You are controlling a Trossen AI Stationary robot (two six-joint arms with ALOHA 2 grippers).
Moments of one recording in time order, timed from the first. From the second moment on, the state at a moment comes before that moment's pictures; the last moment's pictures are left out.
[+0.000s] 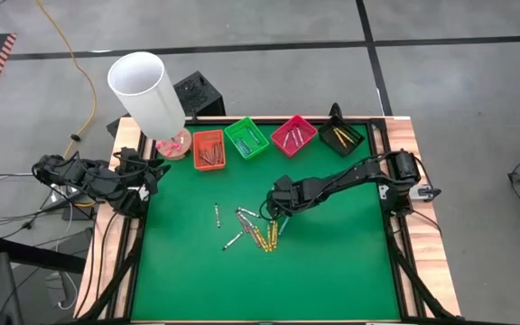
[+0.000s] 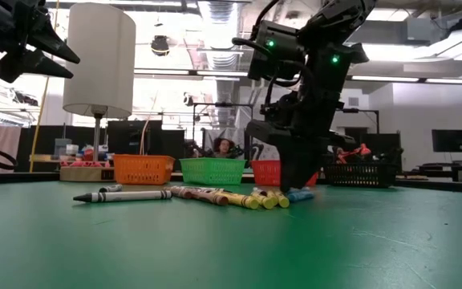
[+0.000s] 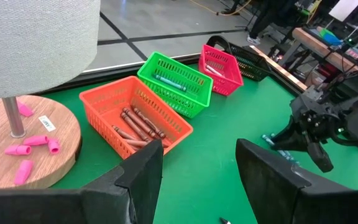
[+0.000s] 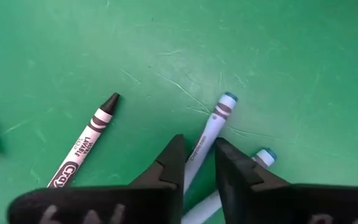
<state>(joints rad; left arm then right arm) -0.35 0.17 0.57 -0.88 -0.90 -0.84 0.07 1.85 1.14 -0.56 0.32 1.00</state>
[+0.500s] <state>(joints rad) -0.35 0.17 0.57 -0.88 -0.90 -0.84 0.07 1.85 1.14 -0.54 0.32 1.00</state>
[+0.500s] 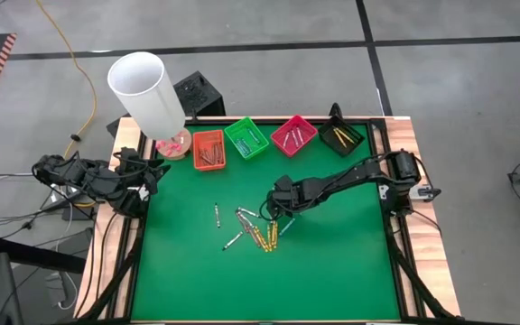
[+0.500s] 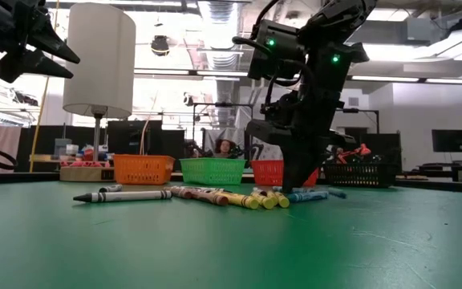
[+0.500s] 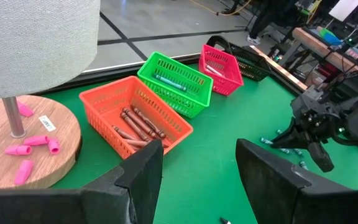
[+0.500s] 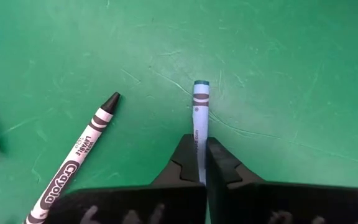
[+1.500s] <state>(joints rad) -0.35 0.17 0.57 -0.89 -0.79 -0.83 -0.14 1.85 1.46 -0.36 0.34 0.52</state>
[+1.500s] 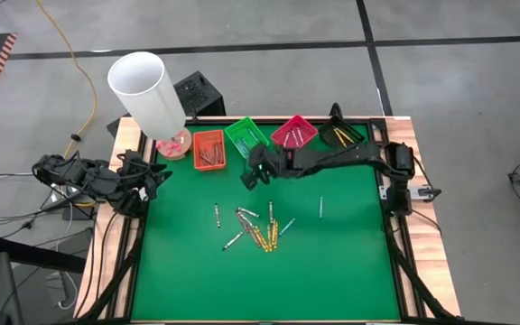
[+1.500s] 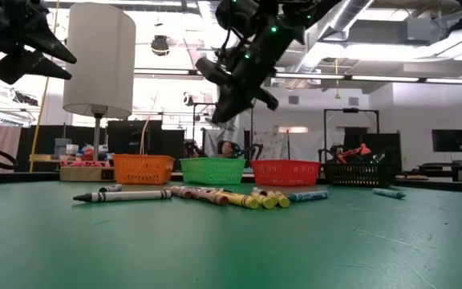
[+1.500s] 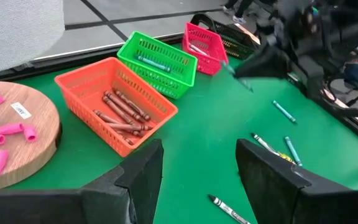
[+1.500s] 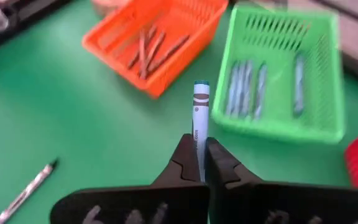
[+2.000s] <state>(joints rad) -0.35 0.17 0.57 -0.89 -0.79 -0.83 -0.36 1.97 1.64 -0.35 0.20 0.37</state>
